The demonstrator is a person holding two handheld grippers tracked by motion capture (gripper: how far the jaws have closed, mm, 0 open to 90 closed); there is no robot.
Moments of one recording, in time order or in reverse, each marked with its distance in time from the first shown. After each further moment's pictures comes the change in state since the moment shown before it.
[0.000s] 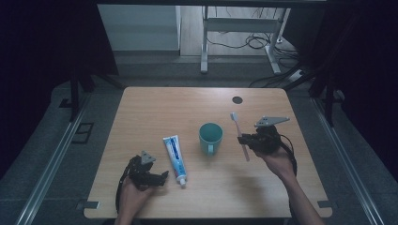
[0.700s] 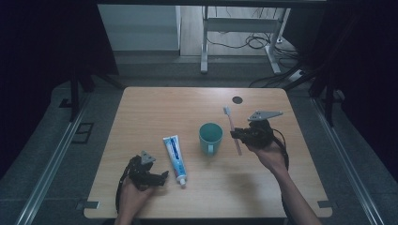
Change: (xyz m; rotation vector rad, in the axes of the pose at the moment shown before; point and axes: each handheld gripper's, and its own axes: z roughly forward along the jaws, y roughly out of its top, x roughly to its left) left arm 0.000 0.000 0.000 0.001 0.000 0.001; right arm 0.006 0.022 0.014 -0.045 0.024 -0.007
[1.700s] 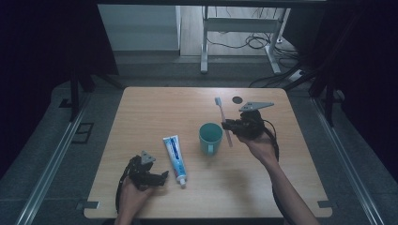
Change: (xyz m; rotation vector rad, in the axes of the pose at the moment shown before) left arm 0.000 0.000 0.000 0.003 -0.001 0.004; right arm 0.005 0.031 0.018 -0.039 0.024 0.003
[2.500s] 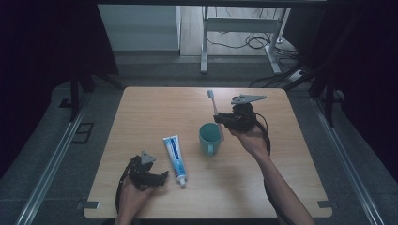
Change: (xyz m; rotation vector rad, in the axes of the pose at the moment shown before) left arm 0.000 0.000 0.000 -0.003 0.001 -0.005; right arm 0.009 0.025 0.015 -0.039 0.009 0.002
